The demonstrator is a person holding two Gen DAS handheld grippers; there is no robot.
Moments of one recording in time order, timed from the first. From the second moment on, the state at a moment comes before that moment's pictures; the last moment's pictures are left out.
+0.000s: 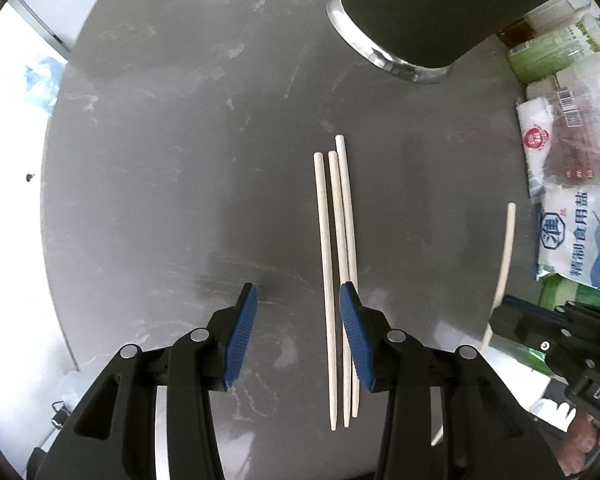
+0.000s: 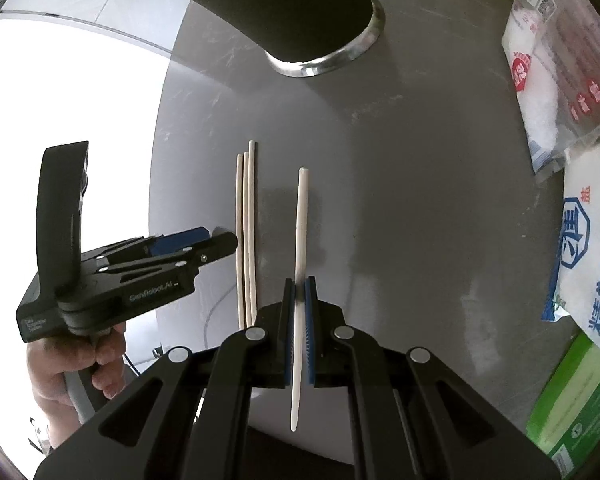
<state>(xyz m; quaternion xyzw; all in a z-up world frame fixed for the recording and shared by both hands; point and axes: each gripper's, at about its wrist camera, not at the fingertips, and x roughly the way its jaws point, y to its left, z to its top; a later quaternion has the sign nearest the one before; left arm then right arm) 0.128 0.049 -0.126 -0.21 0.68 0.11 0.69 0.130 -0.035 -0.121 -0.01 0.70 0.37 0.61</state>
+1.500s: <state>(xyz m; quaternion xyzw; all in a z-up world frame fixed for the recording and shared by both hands) 0.085 0.042 -0.116 -0.23 0.62 0.10 0.74 0.121 -0.045 -0.123 -0.02 0.69 0.41 0.60</state>
